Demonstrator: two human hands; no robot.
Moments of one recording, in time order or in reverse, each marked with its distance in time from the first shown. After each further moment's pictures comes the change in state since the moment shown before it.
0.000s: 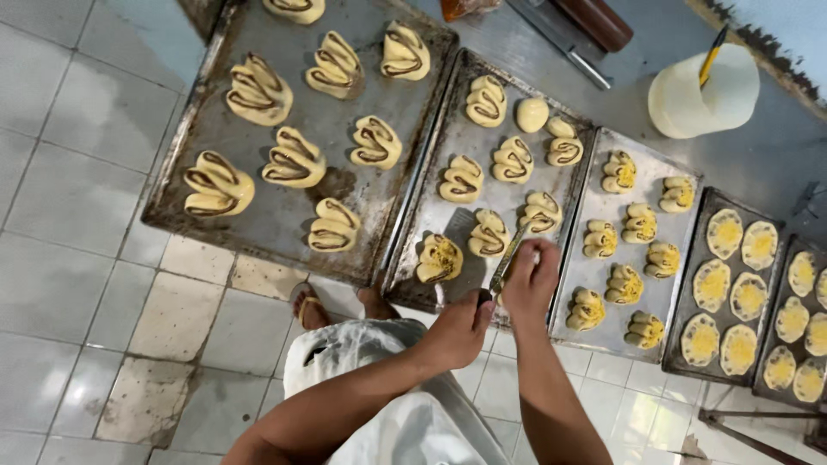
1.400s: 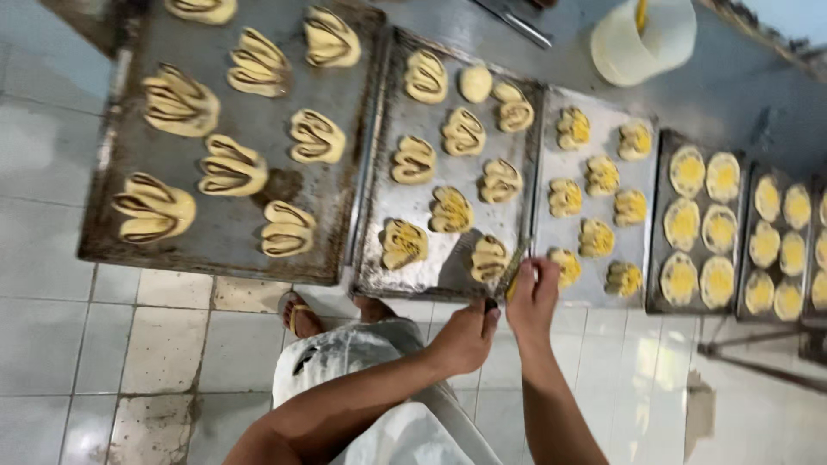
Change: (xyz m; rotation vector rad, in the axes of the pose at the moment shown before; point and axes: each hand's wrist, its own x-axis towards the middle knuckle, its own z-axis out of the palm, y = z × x) left_hand -0.014 -0.014 0.063 0.036 -0.242 -0.091; right_hand -0.055 0.069 -0.066 -0.043 0.086 0.169
